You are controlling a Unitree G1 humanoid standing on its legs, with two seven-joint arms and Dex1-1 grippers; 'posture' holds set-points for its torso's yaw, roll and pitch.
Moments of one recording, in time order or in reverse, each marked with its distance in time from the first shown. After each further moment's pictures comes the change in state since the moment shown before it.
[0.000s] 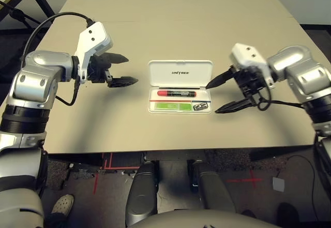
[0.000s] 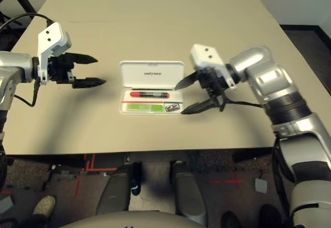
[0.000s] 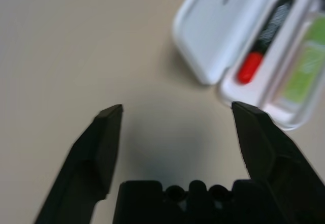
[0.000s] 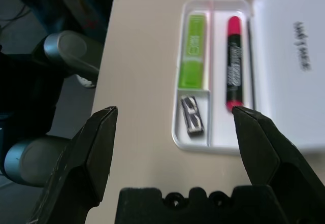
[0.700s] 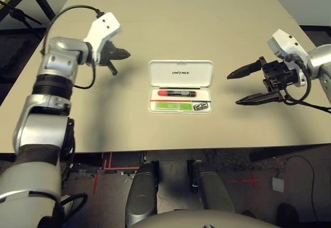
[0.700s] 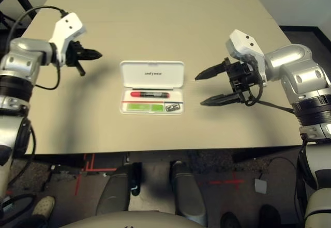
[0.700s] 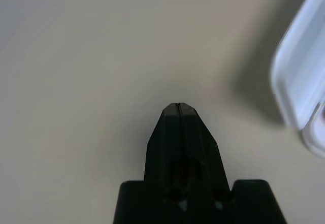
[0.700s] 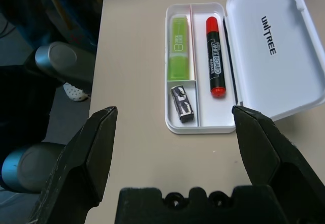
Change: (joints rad) left arm -0.322 -0.289 -0.071 0.635 0.223 -0.352 0.087; right arm 0.075 -0.045 -0.092 -0.010 0.043 0.003 0.002
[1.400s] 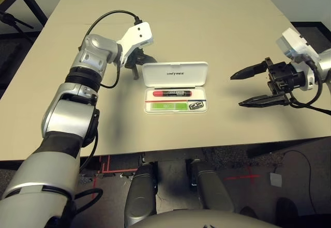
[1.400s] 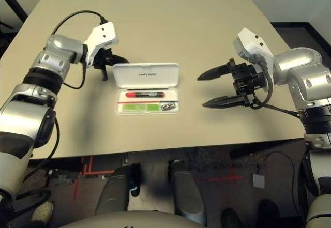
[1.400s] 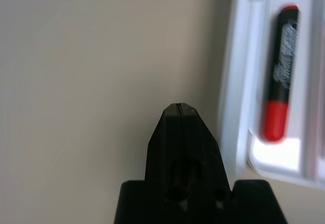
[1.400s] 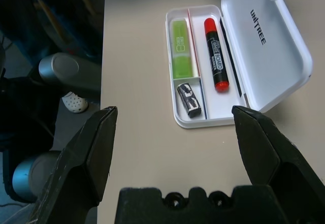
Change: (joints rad) left arm -0.005 -0.014 -0.039 -0.074 0.059 -0.107 -0.253; right arm 0.067 0.009 -0.106 -0.088 -0.003 0.085 0.000
